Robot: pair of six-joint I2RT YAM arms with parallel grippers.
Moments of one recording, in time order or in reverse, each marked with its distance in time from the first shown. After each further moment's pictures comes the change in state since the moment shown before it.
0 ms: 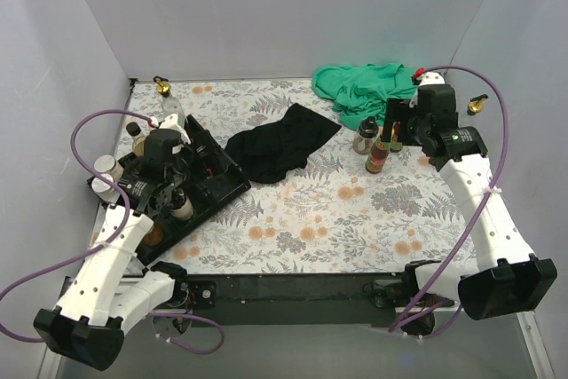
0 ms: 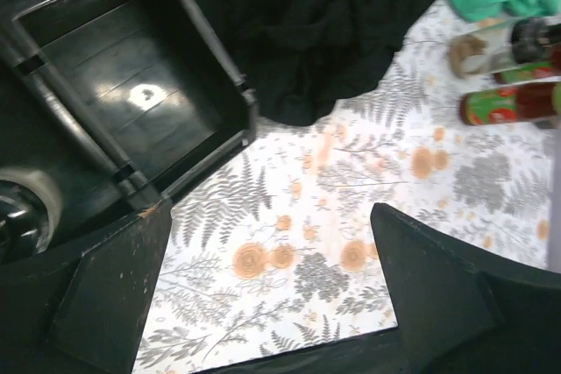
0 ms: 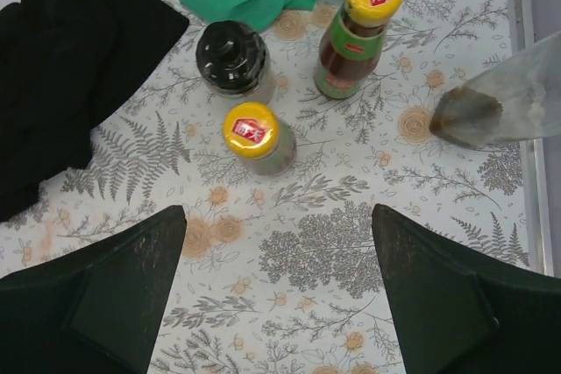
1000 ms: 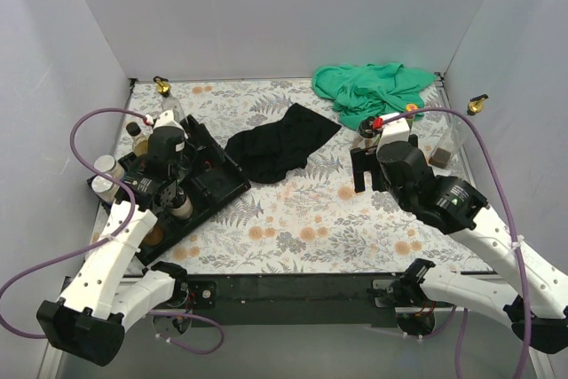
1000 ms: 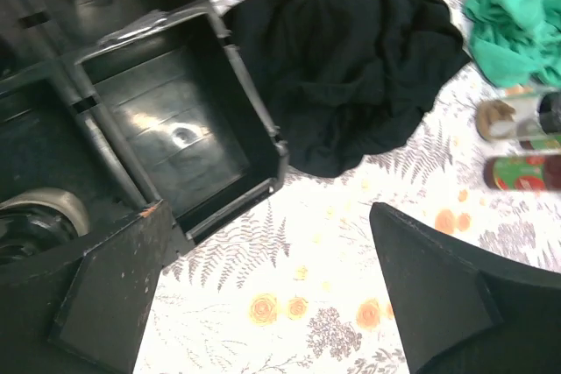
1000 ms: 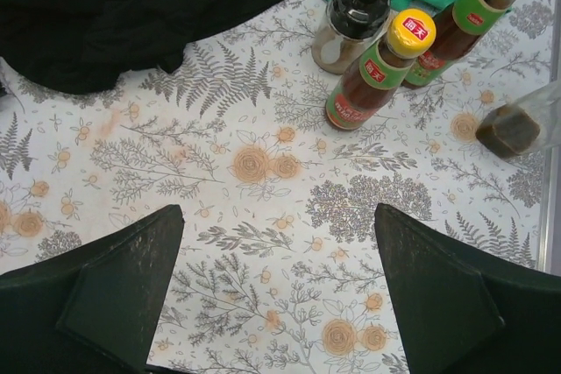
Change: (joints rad) left arm 0.000 0.030 -0.023 0.112 -0.109 -0.016; right arm 0.650 -0.310 -0.147 -0.114 0.433 0.104
